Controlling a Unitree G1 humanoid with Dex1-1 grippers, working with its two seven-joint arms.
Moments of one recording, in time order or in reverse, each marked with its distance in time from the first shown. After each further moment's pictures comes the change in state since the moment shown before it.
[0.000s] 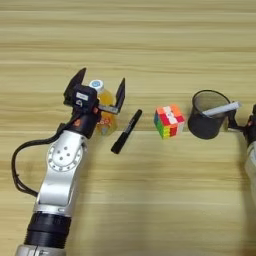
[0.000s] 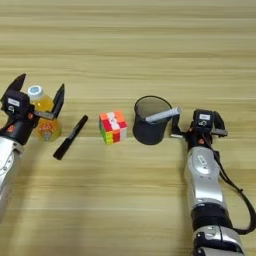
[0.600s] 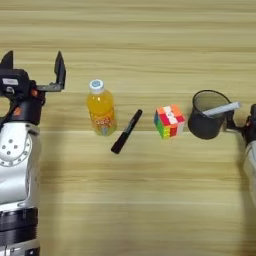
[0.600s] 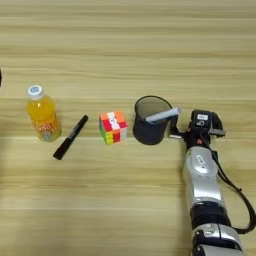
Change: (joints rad) left arm -0.039 0.092 0.308 -0.033 -0.118 0.023 0.058; right arm -0.022 0.002 0.003 0.040 -0.008 -0.004 -0.001
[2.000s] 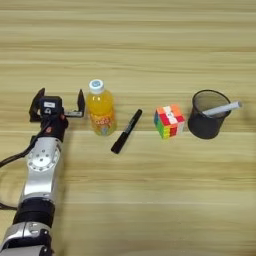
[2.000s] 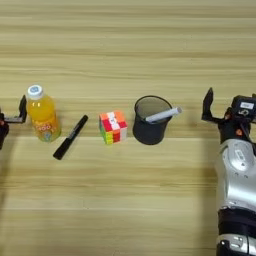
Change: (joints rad) left arm -0.090 -0.012 -0.107 0.600 0.121 -0.260 0.059; right arm 0.132 -0.083 -0.116 -0.435 0.152 0.122 0.113
